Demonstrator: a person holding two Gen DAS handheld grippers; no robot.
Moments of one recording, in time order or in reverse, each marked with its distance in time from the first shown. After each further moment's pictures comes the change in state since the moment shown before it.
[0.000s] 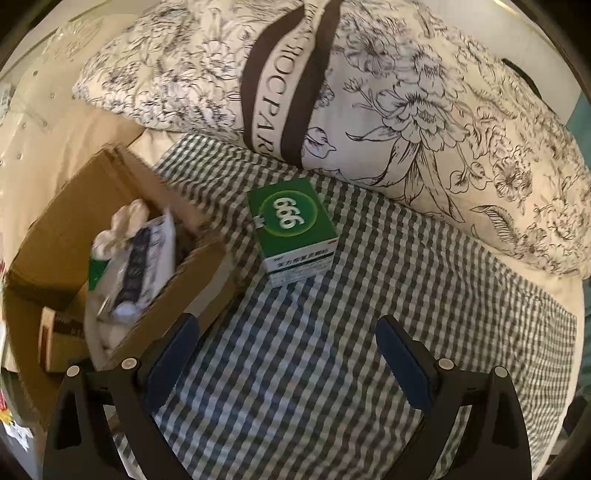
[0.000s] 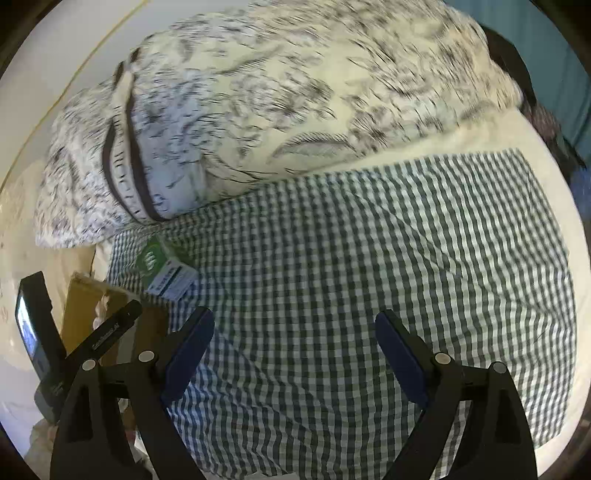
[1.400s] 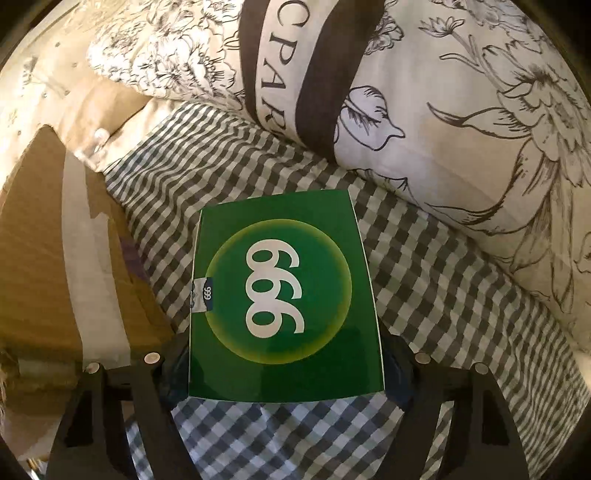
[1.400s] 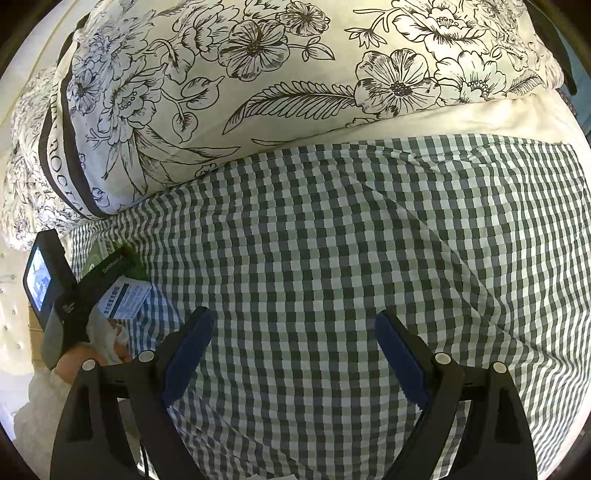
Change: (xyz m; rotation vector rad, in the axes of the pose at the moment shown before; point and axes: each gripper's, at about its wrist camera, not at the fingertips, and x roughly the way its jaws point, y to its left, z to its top) left arm 0.149 -0.020 0.059 -0.167 0.072 0.177; right arm 0.122 -0.007 0.068 -0.019 0.188 -0.031
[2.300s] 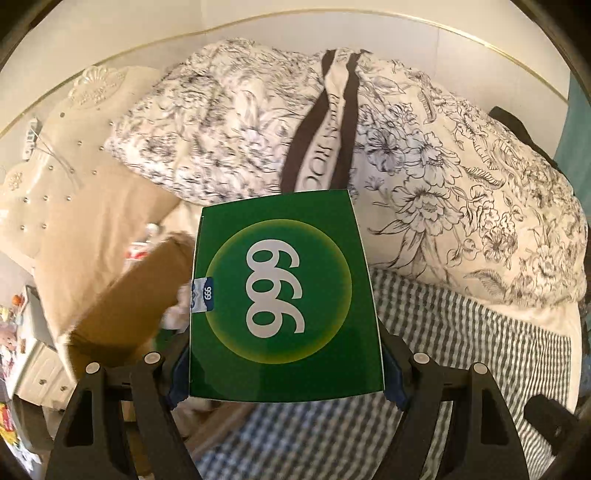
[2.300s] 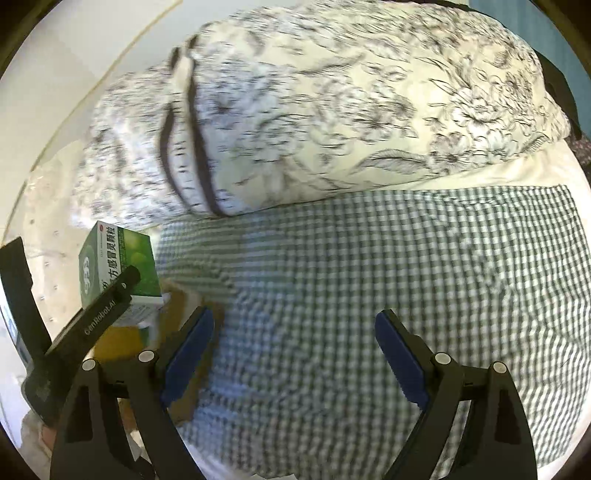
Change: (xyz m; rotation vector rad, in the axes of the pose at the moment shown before) left arm -0.236 0.128 -0.042 0.152 -0.306 -0.143; right arm -0.131 0.098 -0.089 -0.124 -0.190 0.173
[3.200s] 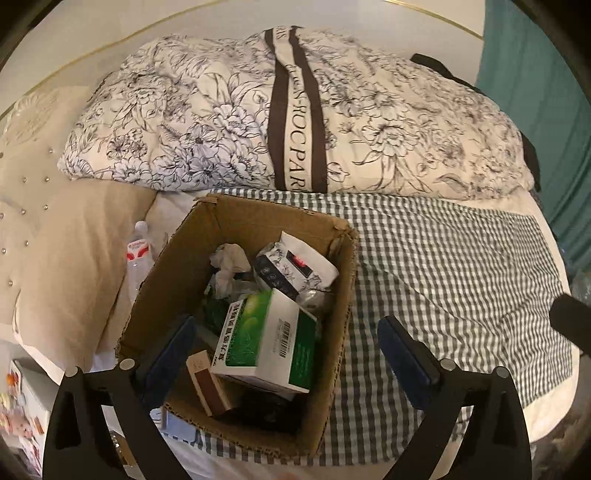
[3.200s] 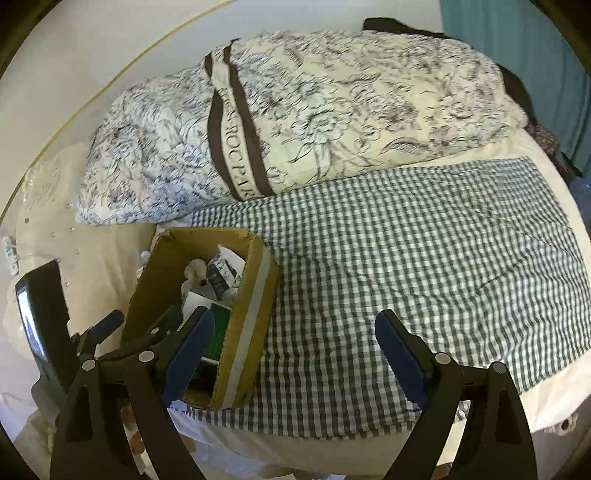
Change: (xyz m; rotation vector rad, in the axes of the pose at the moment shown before) left arm -0.012 0.129 -0.052 0.309 0.064 -0.264; right arm -0.047 0.149 -0.130 0.061 -0.142 -0.150
